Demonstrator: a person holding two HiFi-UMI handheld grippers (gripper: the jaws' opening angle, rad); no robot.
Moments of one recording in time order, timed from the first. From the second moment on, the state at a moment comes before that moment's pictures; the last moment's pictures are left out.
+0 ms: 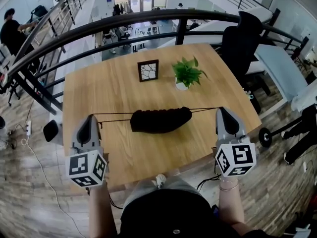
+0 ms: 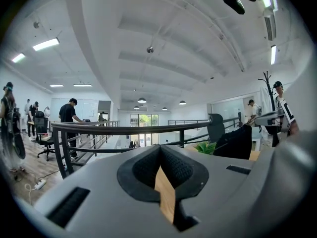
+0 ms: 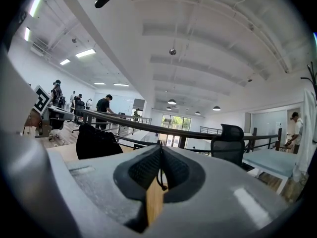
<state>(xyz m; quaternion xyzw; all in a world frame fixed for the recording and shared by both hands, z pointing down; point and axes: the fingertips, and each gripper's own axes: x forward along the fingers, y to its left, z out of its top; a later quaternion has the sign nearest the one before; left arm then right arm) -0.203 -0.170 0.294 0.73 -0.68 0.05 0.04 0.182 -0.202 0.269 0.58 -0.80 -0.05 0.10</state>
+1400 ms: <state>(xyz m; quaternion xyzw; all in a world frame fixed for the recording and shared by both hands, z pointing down) -0.232 -0.156 0.295 0.70 -0.71 0.06 0.03 0.214 -0.194 0.269 0.62 -0.78 -0.04 0.09</state>
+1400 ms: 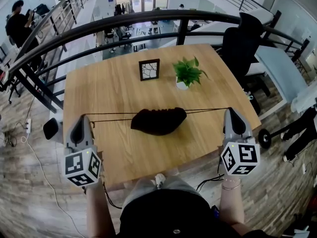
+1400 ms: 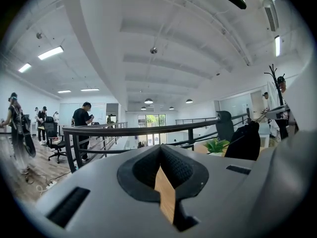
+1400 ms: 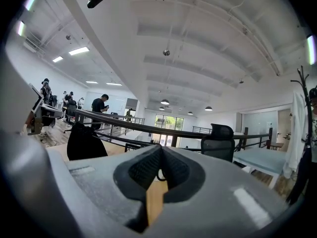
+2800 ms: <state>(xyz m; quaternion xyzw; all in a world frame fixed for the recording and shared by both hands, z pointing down) -0.243 -0.143 0.320 0.69 -0.72 0.05 0.08 0.214 -0.191 0.296 0.62 -0.78 -0.01 0.11</state>
